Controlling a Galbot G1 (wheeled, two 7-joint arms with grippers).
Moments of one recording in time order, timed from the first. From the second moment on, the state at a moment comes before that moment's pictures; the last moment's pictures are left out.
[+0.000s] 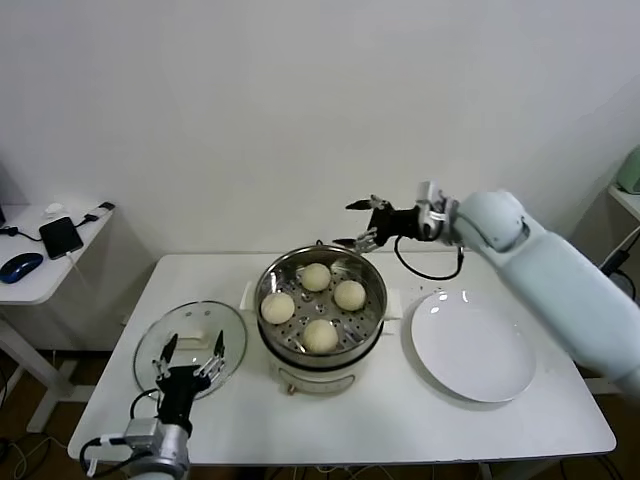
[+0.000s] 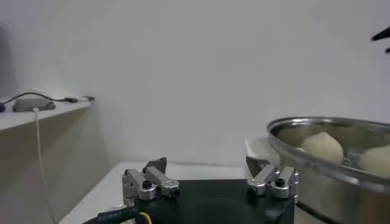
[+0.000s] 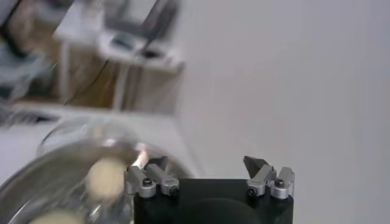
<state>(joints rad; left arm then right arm) 1.59 -1.59 -0.64 -2.07 -0.07 0.10 0.04 -0.35 0.88 -0.07 1.57 0.52 -0.29 -0.61</state>
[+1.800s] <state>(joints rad) 1.39 -1.35 -0.64 -1.61 1.33 0.00 -0.20 -1.37 1.03 0.62 1.76 0.77 0.10 0.06</state>
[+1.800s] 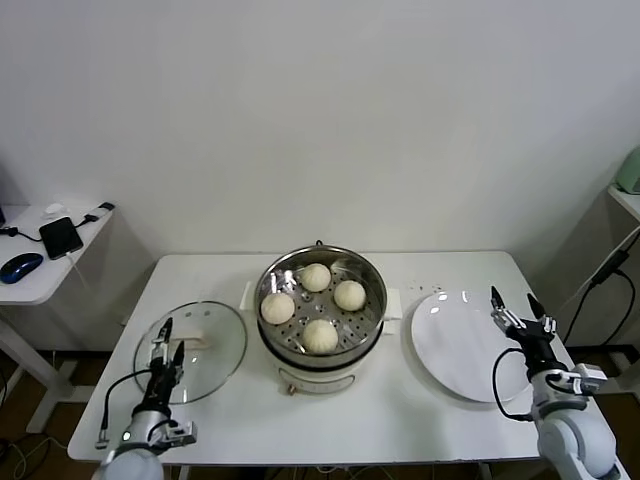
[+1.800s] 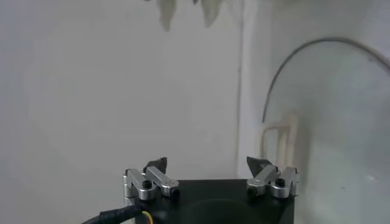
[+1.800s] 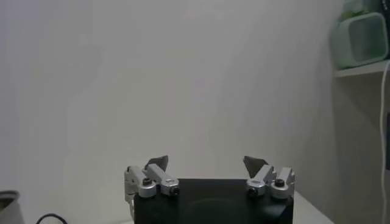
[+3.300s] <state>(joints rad) 1.19 -1.30 -0.56 -1.40 1.43 0.08 -0.18 -1.37 1.04 0.61 1.69 0.73 0.13 0.06</state>
